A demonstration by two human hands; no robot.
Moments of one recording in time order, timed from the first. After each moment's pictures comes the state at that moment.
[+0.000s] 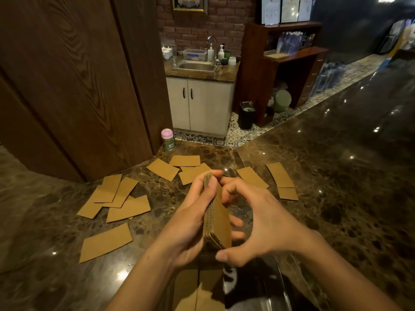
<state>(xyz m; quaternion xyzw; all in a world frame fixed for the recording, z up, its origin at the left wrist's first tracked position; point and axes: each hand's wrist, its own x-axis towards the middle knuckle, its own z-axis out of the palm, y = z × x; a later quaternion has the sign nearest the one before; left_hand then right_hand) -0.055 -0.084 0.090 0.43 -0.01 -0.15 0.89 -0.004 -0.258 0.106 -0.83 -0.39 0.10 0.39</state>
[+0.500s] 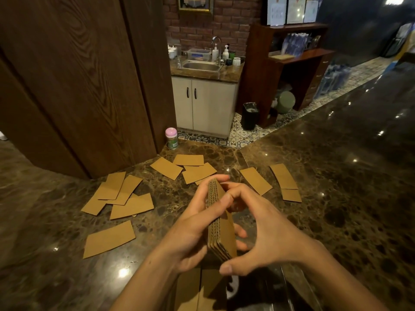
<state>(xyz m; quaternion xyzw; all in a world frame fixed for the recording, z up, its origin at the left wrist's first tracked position) -0.064 -0.081 0.079 0.43 -0.04 -0.16 0.89 -0.013 -0.259 0.097 -0.81 -0.39 0.14 0.41</state>
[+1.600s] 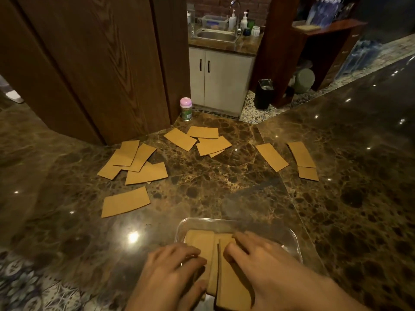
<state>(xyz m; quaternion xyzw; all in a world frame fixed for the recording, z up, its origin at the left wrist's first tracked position) -0.194 -0.028 -0.024 0.97 -0.11 0.05 0.23 -0.086 -0.253 0.019 -0.85 -0.47 0.24 0.02</state>
